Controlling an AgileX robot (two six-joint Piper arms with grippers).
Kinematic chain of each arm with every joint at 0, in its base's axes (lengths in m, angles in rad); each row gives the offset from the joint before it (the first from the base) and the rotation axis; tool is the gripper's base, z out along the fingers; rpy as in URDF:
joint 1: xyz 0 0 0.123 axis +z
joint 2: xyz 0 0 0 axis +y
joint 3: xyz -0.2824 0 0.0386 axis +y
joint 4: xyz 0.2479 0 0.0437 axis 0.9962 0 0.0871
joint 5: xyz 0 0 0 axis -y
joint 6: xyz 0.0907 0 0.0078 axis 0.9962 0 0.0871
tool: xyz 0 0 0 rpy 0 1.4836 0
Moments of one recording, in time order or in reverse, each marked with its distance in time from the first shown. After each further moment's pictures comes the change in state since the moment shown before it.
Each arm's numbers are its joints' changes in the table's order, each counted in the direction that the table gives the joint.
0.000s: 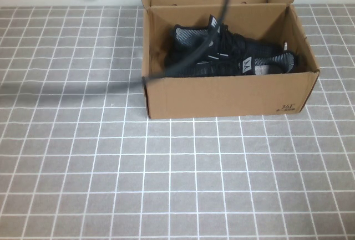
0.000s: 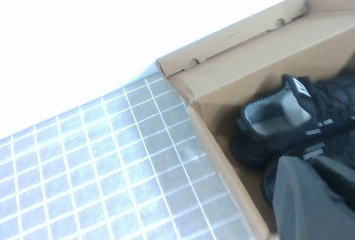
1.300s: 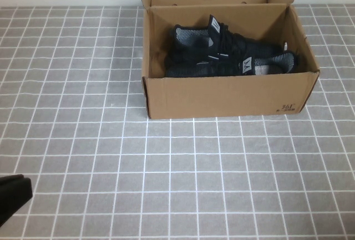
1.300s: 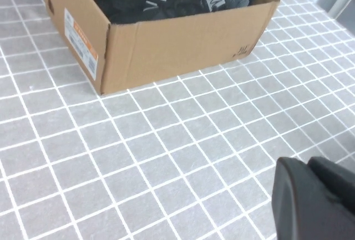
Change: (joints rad) right arm 0.000 0.000 0.000 0.000 0.000 0.000; left arm 0.000 -1.022 1.085 -0.476 0.234 -0.028
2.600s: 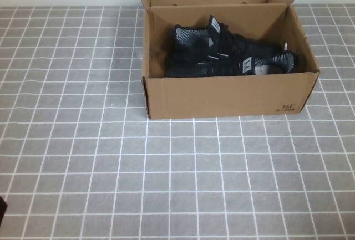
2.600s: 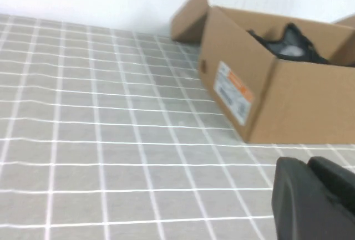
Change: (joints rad) right arm 0.000 0.000 0.000 0.000 0.000 0.000; left arm 0.371 -0.437 0.658 0.115 0.524 -0.050
